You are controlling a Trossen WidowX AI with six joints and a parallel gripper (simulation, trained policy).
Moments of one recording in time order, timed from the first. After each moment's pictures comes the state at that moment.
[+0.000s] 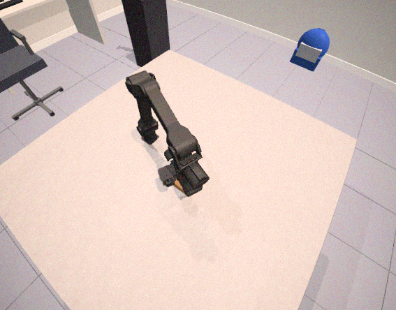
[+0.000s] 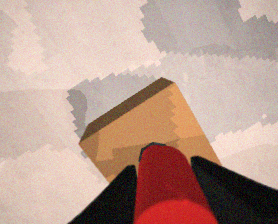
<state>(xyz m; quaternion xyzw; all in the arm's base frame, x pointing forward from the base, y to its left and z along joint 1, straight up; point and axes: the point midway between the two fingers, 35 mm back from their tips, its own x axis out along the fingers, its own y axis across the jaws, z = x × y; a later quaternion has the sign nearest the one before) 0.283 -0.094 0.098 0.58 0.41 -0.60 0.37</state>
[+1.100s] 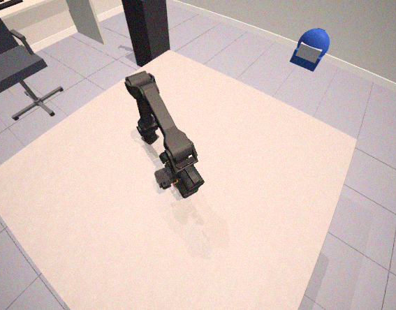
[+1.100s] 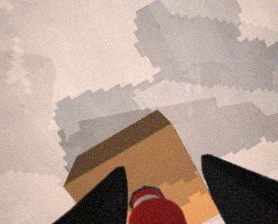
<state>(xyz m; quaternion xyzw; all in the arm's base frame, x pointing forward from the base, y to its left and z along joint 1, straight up) 0.271 -0.107 0.088 0.56 0.42 -0.61 0.39</state>
